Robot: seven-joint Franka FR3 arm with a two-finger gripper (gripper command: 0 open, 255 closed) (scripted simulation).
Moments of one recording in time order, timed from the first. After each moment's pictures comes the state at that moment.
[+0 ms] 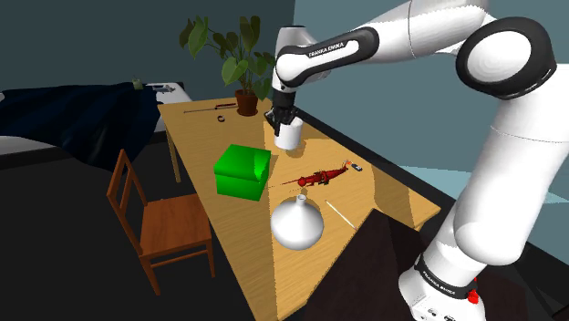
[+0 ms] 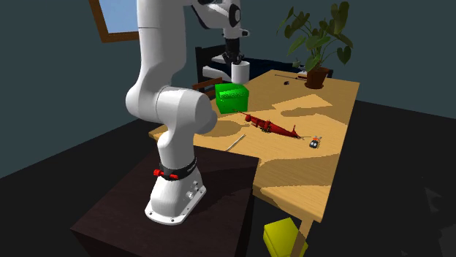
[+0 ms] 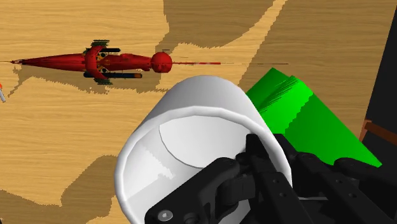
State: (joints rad) arm -0.02 0.15 0.00 -1.84 -0.03 2.07 0.27
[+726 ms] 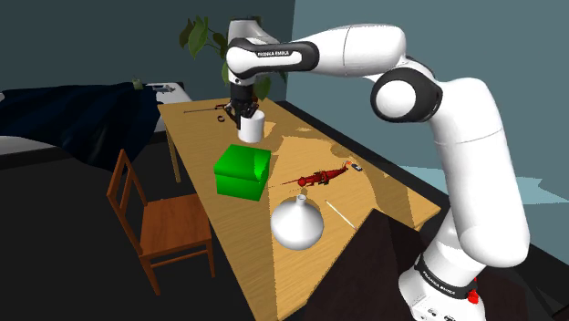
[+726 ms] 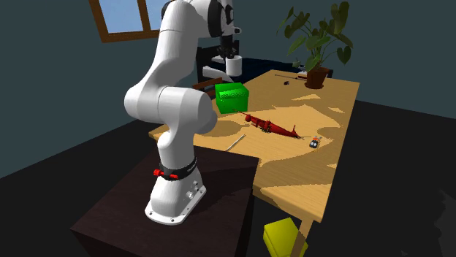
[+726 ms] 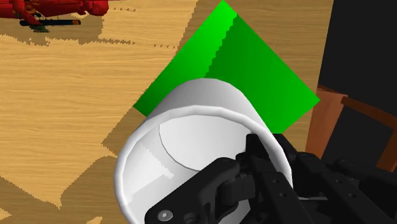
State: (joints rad) arm 0.07 0.62 0.03 -1.13 -0.05 1.83 0.38
